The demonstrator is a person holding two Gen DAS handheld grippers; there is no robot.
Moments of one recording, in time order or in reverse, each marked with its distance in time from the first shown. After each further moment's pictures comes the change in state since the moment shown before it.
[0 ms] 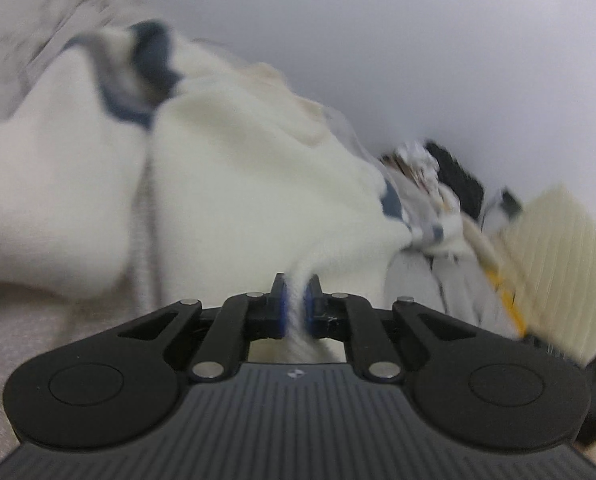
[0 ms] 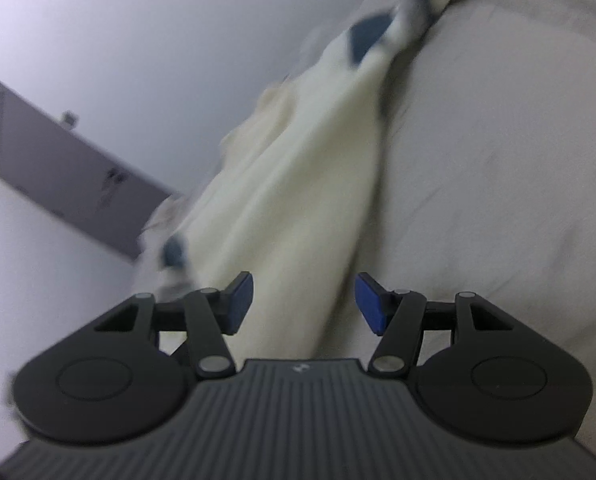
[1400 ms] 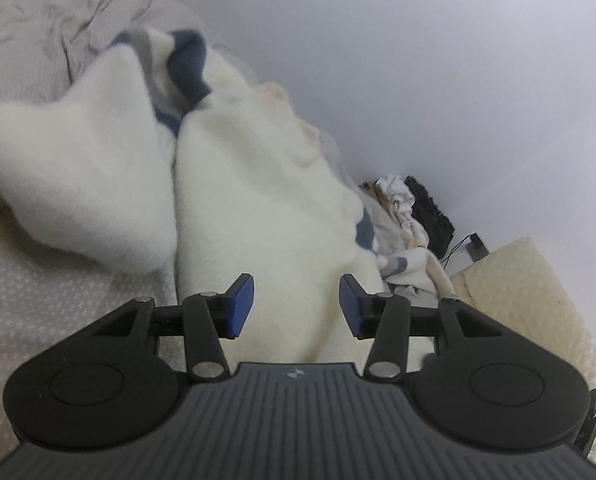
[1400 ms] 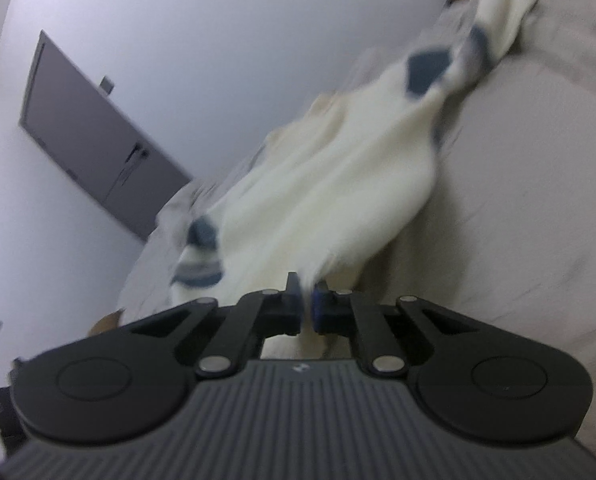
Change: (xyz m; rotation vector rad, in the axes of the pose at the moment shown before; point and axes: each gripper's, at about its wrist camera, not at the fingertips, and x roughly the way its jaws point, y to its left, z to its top) left arm -0.065 0.018 -0.003 -0.125 -0.046 -0.097; right arm -0.040 0.047 -0.011 -0.221 -0.104 -0.049
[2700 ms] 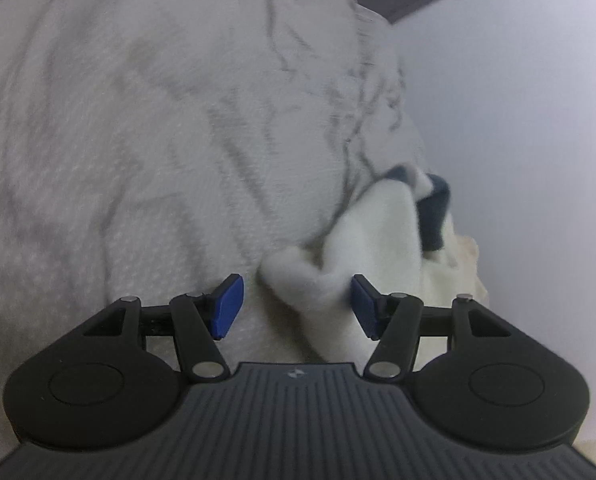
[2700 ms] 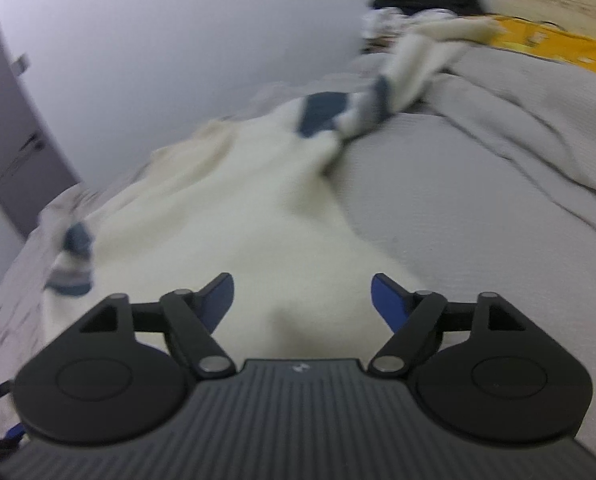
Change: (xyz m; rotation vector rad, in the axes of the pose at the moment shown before) left arm -0.089 0.101 0.016 -0.475 -0.304 0.462; right arm 0.016 -0.019 0.003 -0.143 -0.060 -0.335
